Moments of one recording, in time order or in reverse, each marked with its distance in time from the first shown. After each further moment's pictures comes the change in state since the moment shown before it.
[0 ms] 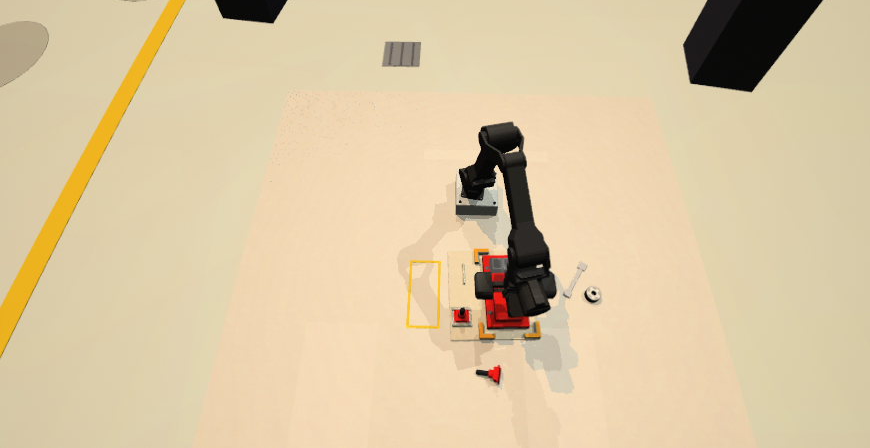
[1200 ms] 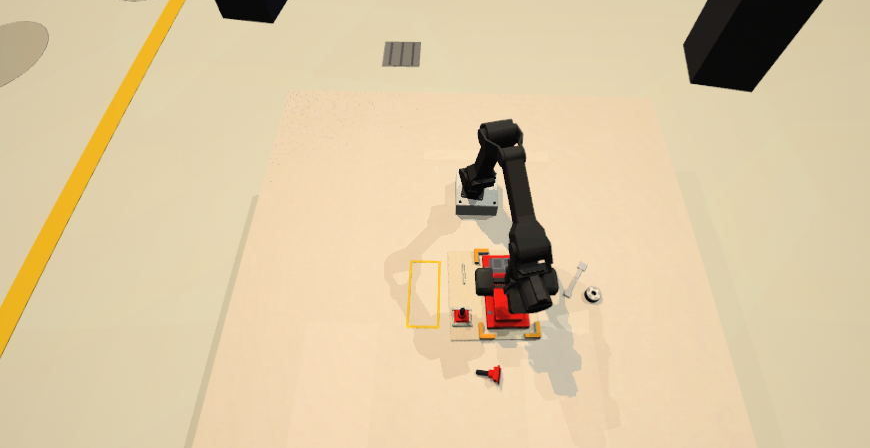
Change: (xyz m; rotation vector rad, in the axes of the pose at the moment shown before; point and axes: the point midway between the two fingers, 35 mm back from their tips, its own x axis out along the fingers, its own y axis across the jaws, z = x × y) arm -0.020 0.000 -0.001 0.001 0.000 0.000
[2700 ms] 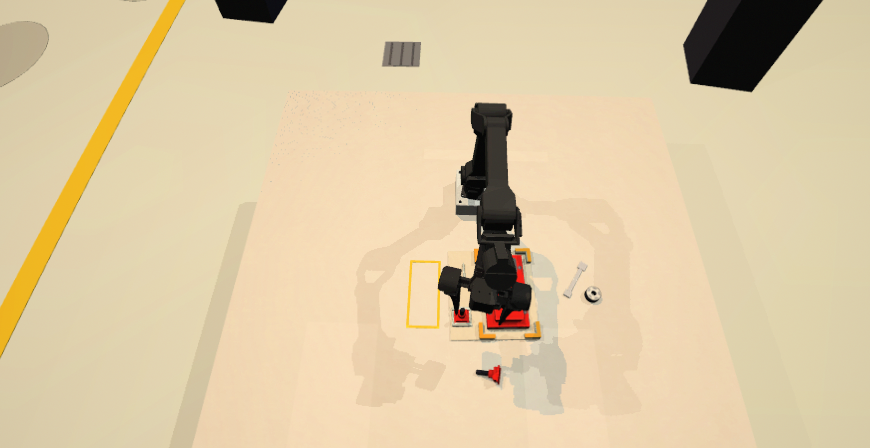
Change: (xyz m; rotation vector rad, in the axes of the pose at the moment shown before) arm -0.110 -0.091 0.081 0.241 -0.545 -0.075
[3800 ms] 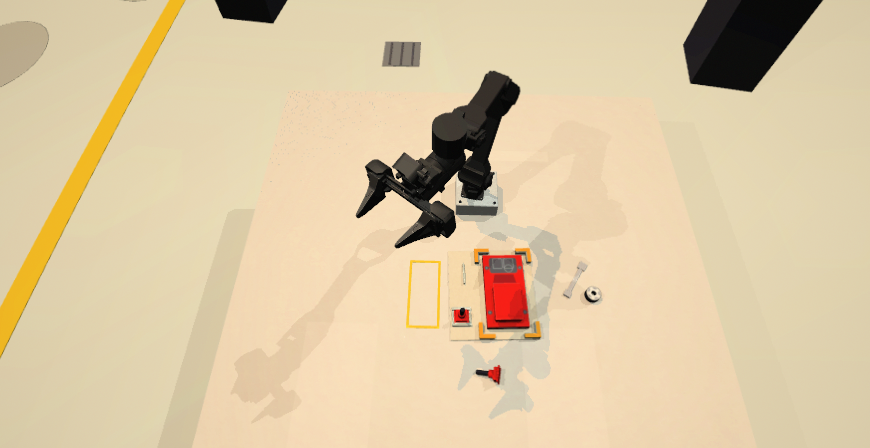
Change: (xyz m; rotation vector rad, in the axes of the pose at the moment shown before) arm -0.228 -0.179 0.118 0.312 -0.934 -0.386
